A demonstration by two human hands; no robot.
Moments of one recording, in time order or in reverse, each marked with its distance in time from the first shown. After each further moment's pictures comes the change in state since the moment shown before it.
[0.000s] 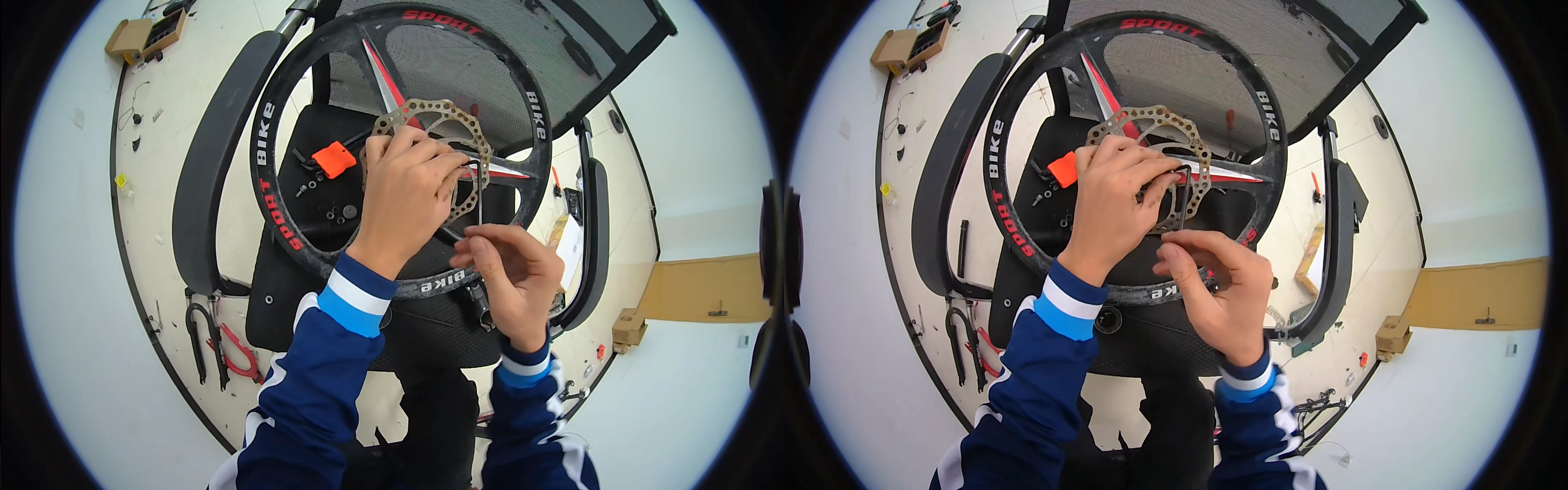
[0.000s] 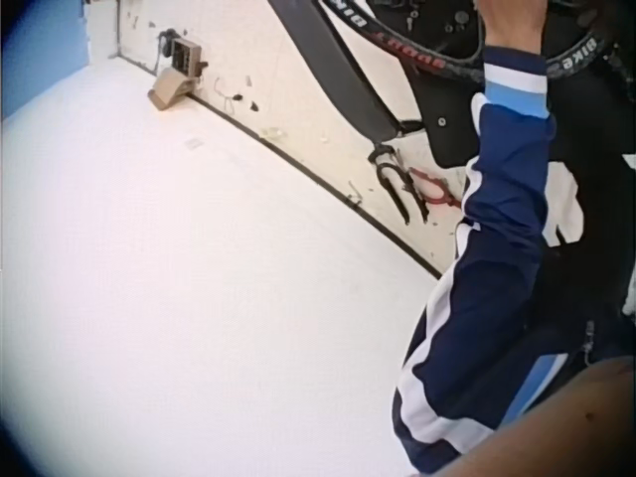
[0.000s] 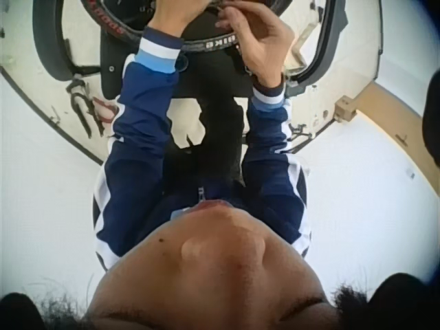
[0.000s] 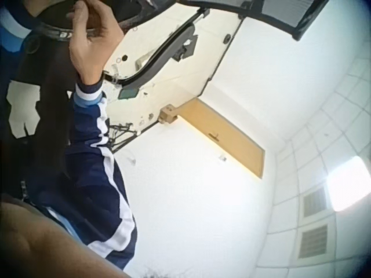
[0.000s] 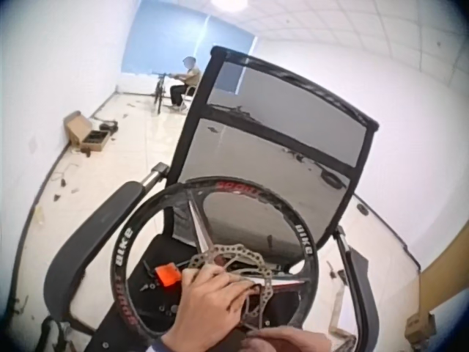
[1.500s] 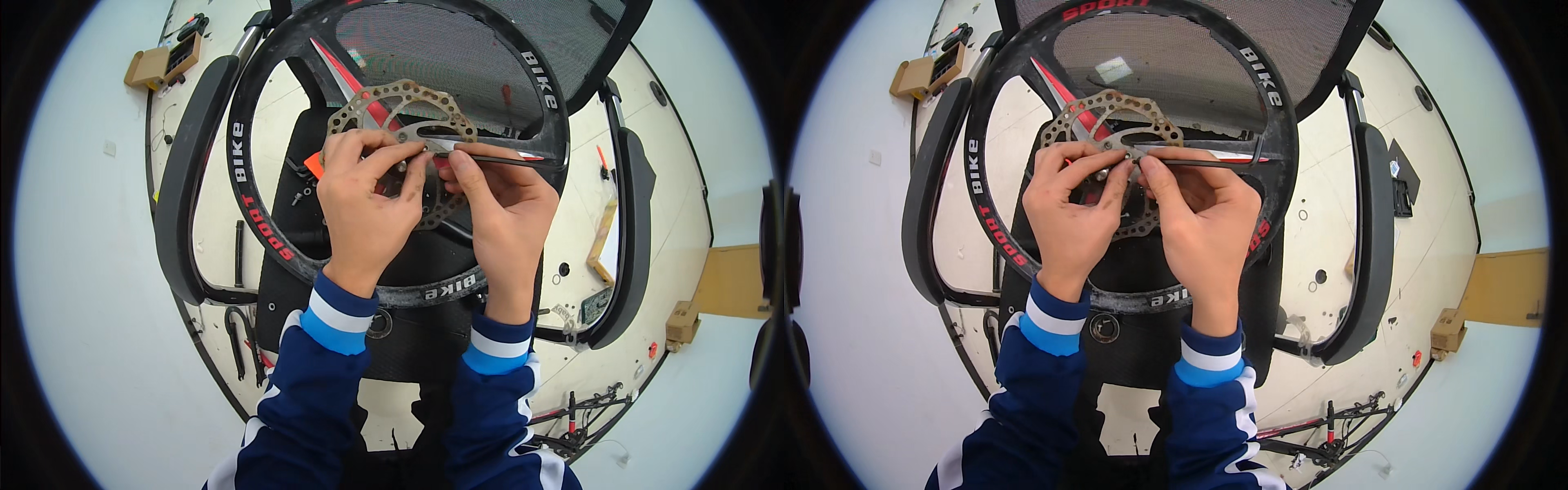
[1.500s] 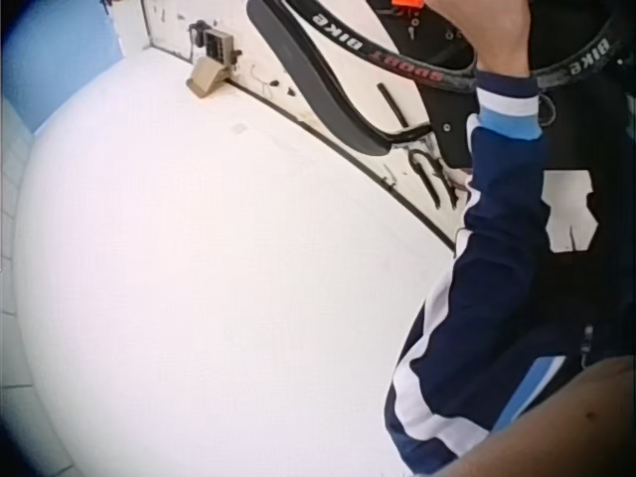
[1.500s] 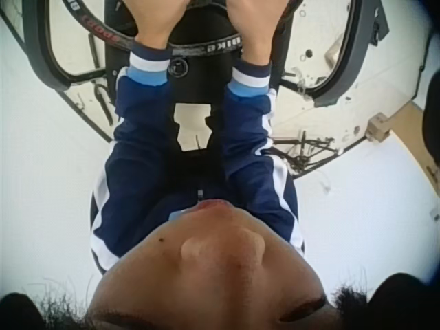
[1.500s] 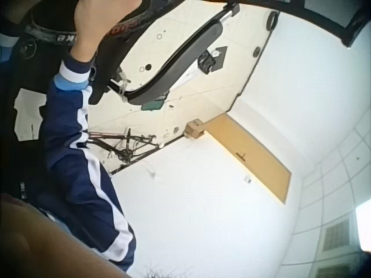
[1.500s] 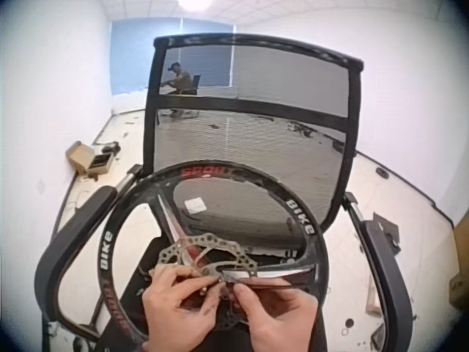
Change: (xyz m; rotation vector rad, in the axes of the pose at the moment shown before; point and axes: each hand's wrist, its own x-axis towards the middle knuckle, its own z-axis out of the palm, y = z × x) left_hand -0.007 0.007 0.010 0.044 0.128 -0.141; right_hand 0.058 0.050 0.012 0.490 0.316 0.008
